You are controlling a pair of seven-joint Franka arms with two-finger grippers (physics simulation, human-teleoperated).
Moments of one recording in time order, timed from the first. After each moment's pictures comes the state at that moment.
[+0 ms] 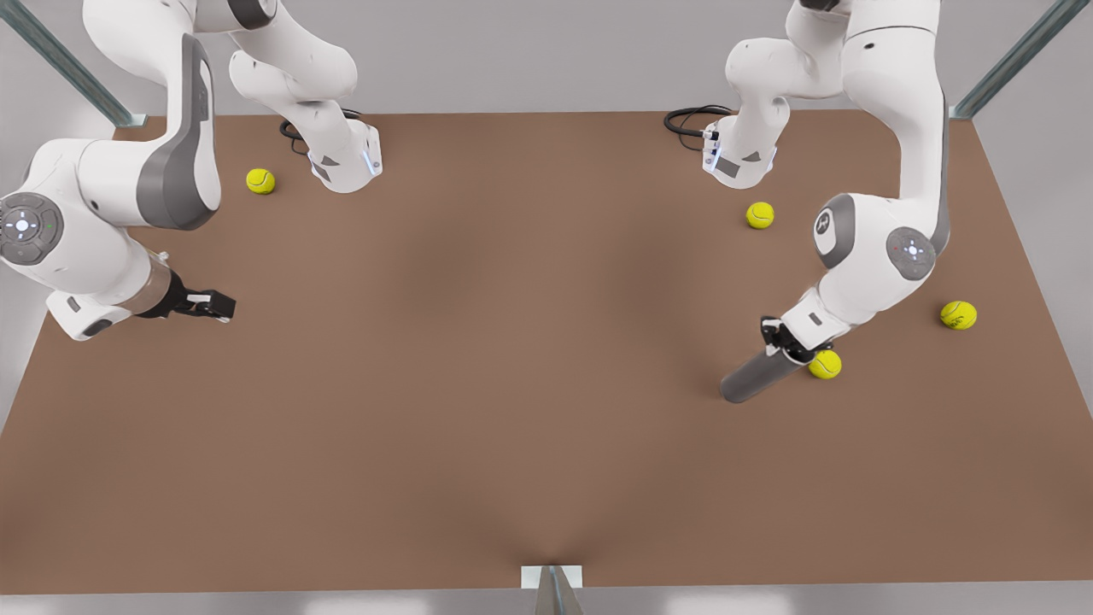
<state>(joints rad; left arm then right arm) -0.13 0.16 0.00 -1.93 -0.16 2.16 0.17 0.03 0.20 -0.01 -1.44 -0.10 1.51 0.07</state>
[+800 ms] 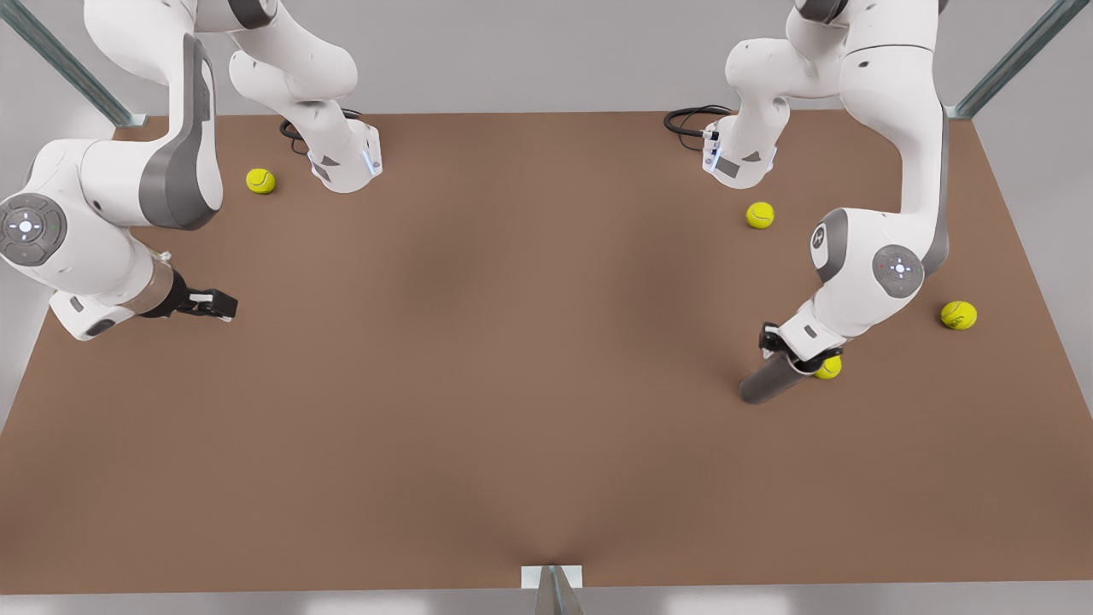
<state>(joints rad) -0.12 0.21 0.00 -1.91 -0.09 2.14 0.14 0.04 0.20 -0.01 -1.44 -0.10 1.51 0.08</state>
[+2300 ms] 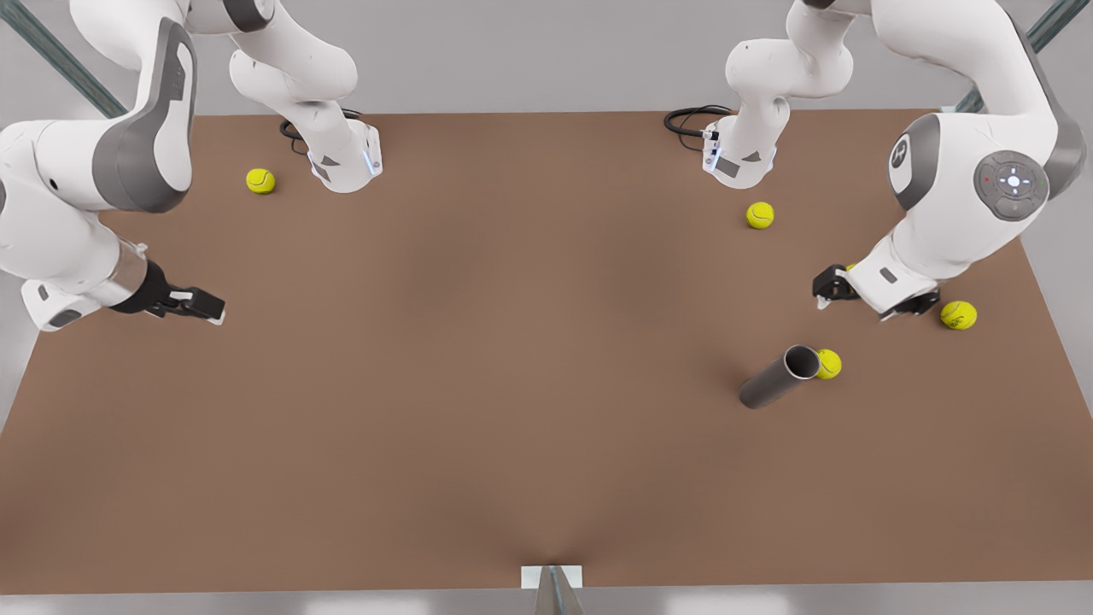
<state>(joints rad) -0.11 0.14 -0.01 -1.50 0.05 1.62 0.12 0.01 0.20 -0.02 -1.36 0.02 1.50 0.13</state>
